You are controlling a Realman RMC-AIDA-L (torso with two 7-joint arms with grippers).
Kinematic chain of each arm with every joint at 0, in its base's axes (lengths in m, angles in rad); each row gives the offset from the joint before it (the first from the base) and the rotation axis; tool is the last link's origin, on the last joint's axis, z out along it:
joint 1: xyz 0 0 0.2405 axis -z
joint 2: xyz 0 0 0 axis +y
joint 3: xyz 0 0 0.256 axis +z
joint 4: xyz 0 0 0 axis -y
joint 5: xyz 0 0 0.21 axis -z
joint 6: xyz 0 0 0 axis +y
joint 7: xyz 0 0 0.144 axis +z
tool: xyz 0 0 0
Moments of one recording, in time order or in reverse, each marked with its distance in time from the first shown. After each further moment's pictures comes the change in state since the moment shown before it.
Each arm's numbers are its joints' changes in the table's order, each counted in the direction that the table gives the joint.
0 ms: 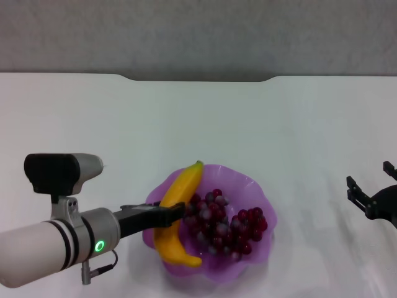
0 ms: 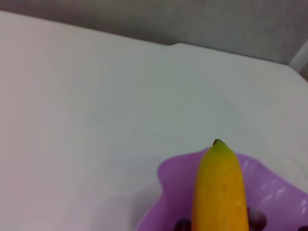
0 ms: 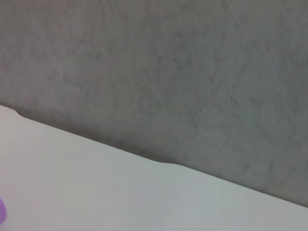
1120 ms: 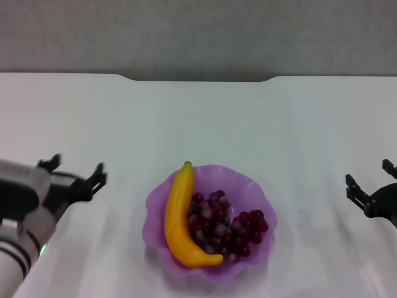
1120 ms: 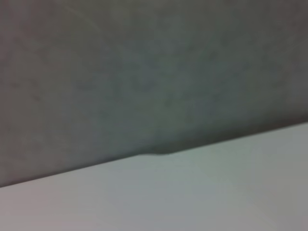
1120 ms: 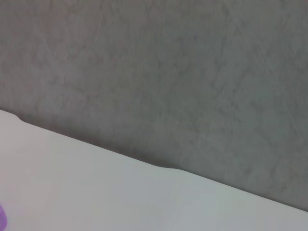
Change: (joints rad) left arm -0.222 0.003 0.146 0.123 -0.027 0.674 0.397; right arm 0.001 0.000 0.000 -0.007 0.000 -0.005 0.000
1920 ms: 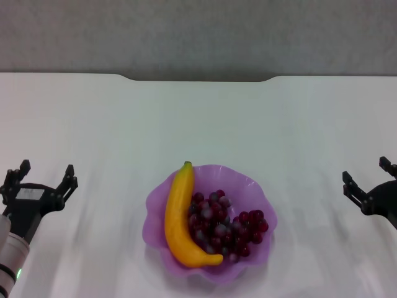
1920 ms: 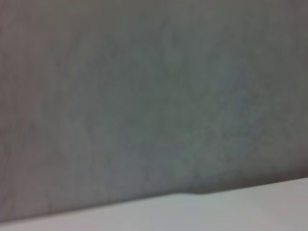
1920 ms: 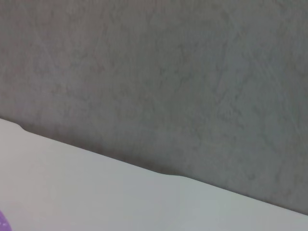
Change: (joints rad) left arm 0.241 -0.011 0.320 -0.752 -0.398 0.716 -0.915; right arm 0.003 0.003 0.000 -0.016 0.000 -0.006 0.010
